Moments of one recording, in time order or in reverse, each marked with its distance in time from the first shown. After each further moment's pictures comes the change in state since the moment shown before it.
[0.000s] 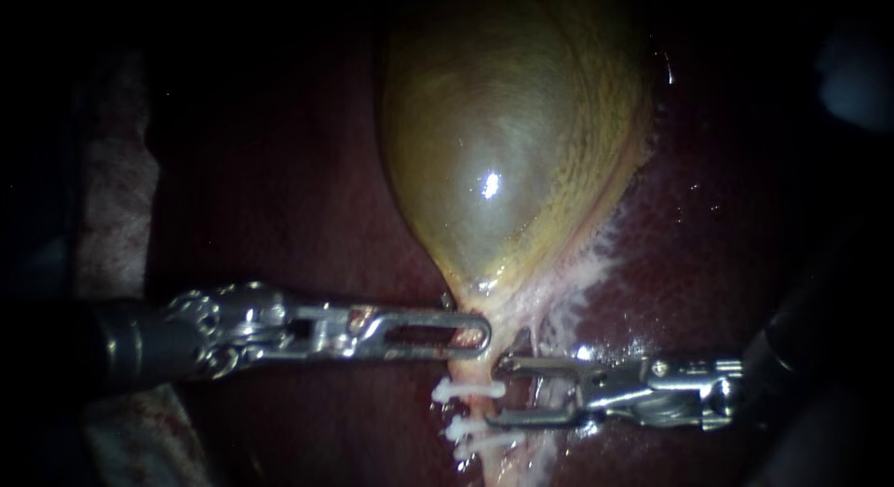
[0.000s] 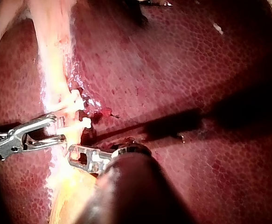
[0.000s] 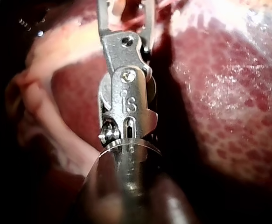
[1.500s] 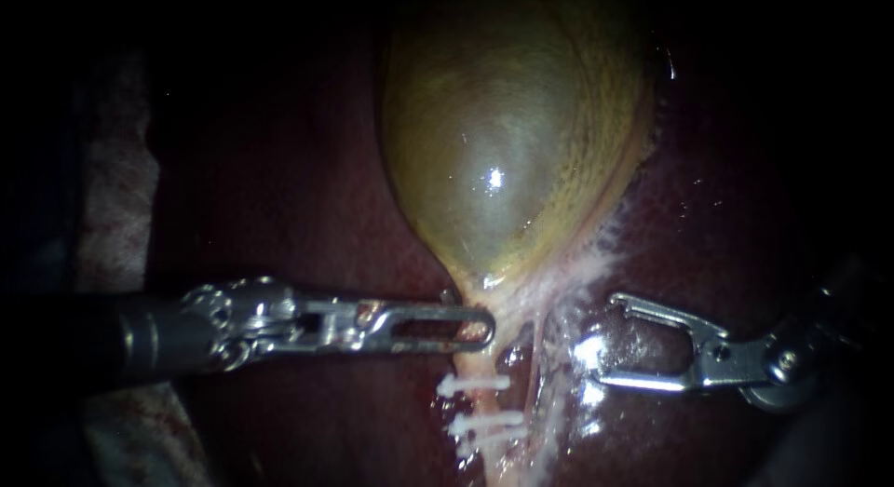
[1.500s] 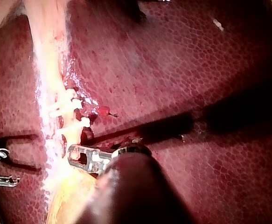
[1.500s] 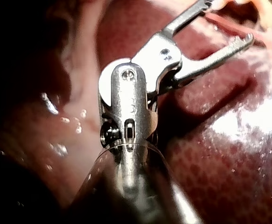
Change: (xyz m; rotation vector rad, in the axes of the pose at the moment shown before) right arm 0.002 0.000 -0.011 -0.122 0.190 -0.345; left arm 0.001 -0.002 0.003 0.004 0.012 0.008
